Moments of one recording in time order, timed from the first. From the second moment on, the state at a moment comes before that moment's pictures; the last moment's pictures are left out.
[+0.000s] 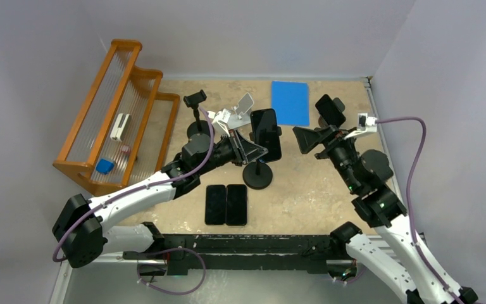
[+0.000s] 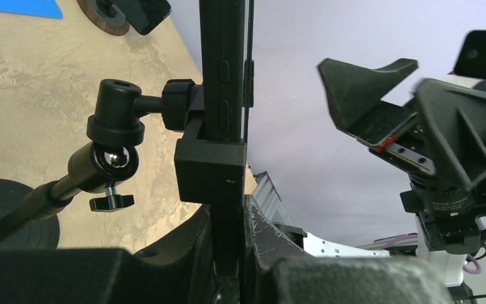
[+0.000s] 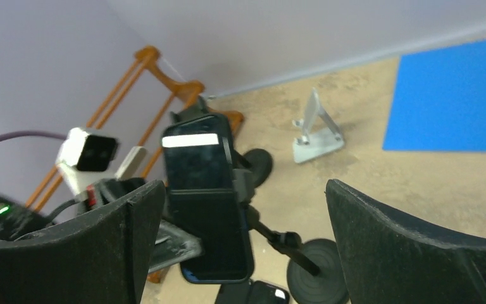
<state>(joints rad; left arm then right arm) -0.83 1.21 0.79 0.37 0.18 -0.94 0.53 0.63 0.82 -0.17 0.13 0.62</state>
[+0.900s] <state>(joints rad) -0.82 1.15 0.79 0.30 0.19 -0.91 0.53 0.71 0.80 -0.08 -0.05 0.53</state>
